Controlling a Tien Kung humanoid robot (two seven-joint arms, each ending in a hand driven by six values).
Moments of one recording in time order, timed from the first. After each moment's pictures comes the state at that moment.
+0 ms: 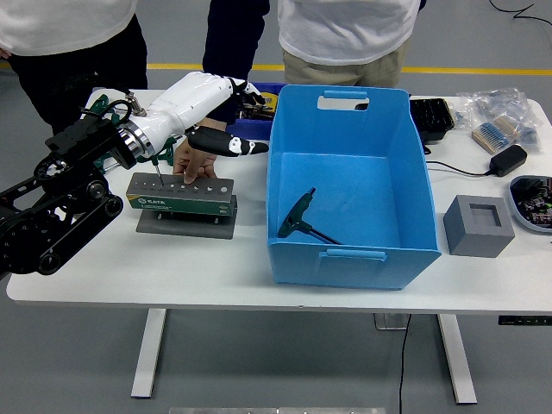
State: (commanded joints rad) left arm -0.76 0.36 -0.79 -1.19 1.88 0.10 -0.18; right arm 0.19 -0.21 0.03 0.22 0.10 -0.18 -0.07
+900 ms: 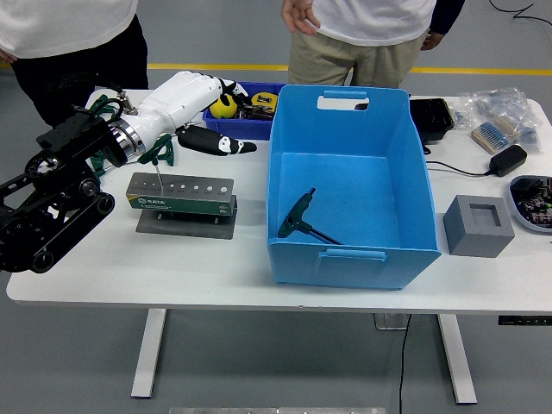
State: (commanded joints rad) left arm -0.76 0.38 -0.80 -1.17 1.93 0.08 -0.16; right arm 0.19 -0.21 0.03 0.23 0.10 -0.18 -0.07
